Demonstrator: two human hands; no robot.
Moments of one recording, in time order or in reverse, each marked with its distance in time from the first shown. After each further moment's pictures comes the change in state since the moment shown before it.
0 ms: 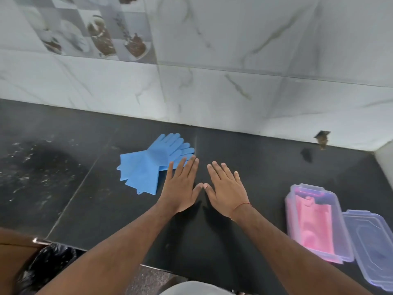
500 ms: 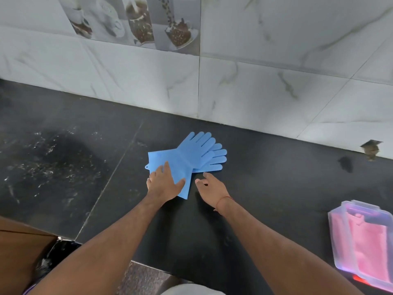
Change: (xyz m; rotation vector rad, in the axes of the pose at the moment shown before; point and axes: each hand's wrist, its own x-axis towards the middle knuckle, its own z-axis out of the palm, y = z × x) left_hand -0.007 -0.174 0.011 -0.358 -0.257 -0.610; right_hand 0.104 -0.140 0.070 0.622 -0.307 0.427
